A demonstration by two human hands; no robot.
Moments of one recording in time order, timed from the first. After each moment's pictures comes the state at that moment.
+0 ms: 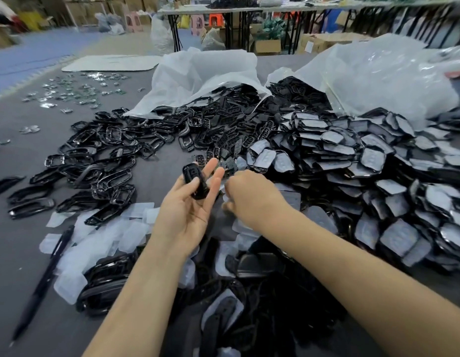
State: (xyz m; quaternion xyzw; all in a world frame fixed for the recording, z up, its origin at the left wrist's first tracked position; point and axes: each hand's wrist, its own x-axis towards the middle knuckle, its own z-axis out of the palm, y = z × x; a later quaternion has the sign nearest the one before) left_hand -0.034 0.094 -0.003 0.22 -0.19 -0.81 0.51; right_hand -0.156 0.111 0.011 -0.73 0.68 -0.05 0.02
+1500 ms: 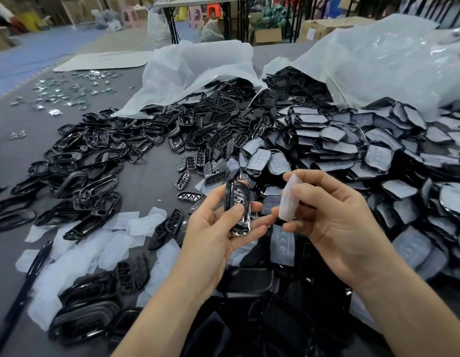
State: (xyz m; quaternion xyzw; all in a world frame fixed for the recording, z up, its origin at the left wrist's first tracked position) left_hand -0.069 0.125 -0.024 0.27 -0.44 -0.74 0.43; right_hand -0.218 0.188 0.017 -0.31 0.43 -0.67 0.52
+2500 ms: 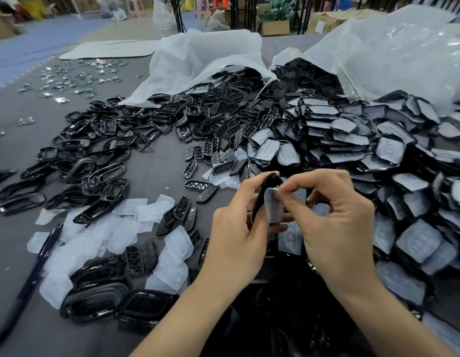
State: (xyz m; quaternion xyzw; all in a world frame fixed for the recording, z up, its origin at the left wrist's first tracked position) left_hand -0.082 0.144 -0.029 0.29 -0.69 -0.49 0.45; right_hand -0.195 0.191 -0.005 -0.52 0.60 -0.61 0.05
